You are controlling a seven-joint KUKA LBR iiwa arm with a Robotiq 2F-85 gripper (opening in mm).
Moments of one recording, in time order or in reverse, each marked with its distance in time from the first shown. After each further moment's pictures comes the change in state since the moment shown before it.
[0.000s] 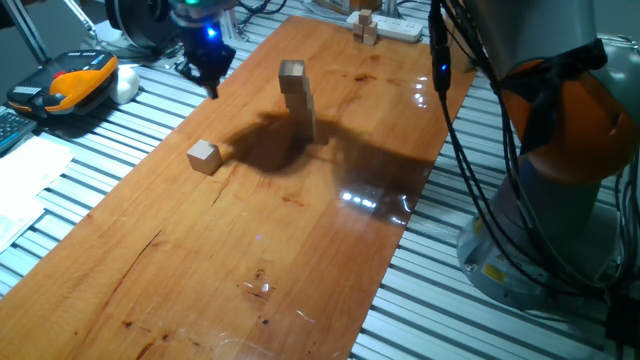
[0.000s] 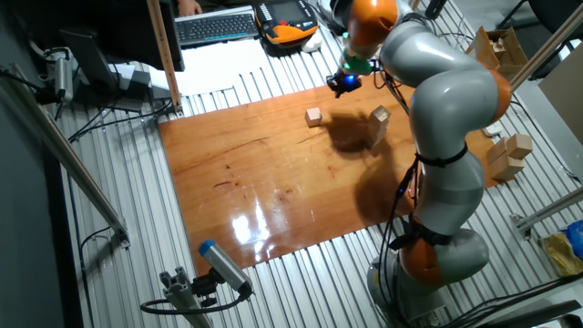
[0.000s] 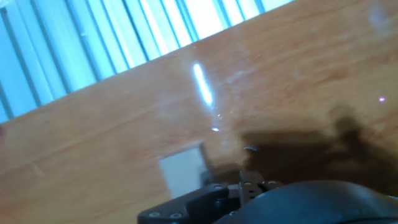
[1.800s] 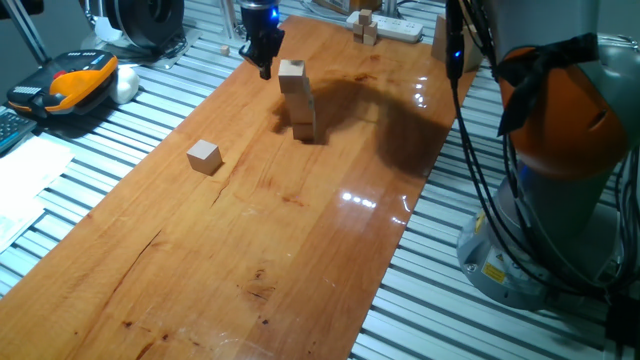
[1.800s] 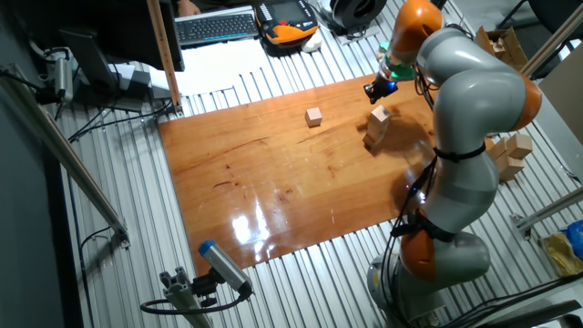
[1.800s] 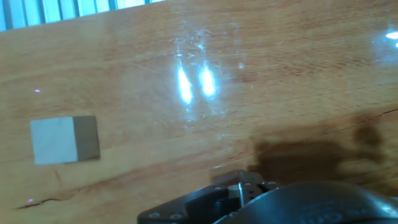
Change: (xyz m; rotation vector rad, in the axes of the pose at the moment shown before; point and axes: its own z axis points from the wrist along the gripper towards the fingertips) arm -0.013 -0.153 0.014 -0.021 0.023 -0.263
